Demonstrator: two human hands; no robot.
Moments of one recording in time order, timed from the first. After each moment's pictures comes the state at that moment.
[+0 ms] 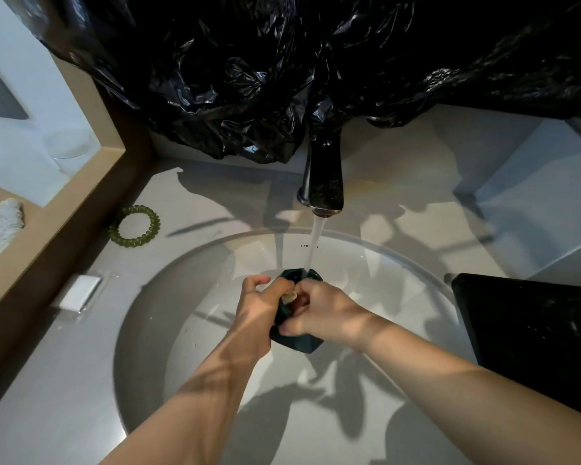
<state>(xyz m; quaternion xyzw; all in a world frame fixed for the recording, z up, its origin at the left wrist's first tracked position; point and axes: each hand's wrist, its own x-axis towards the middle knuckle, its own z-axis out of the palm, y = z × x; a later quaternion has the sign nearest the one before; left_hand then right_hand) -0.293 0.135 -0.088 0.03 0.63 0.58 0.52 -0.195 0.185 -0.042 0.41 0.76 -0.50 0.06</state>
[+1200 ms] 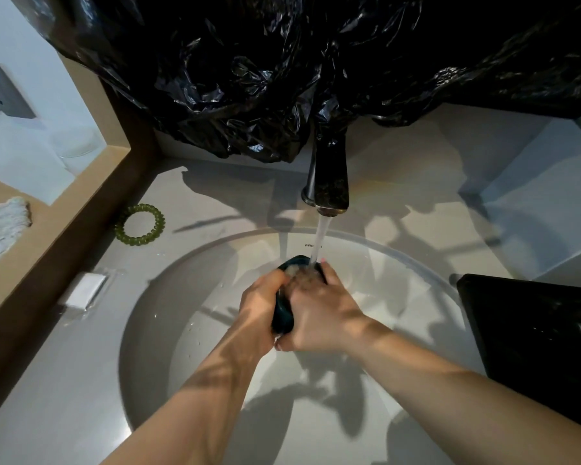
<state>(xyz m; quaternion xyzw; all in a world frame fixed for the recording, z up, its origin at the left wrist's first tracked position) -0.295 0.135 -0.077 0.00 0.60 0.58 0.55 -0.208 0.179 -0.047 0.28 0.95 -0.08 0.12</state>
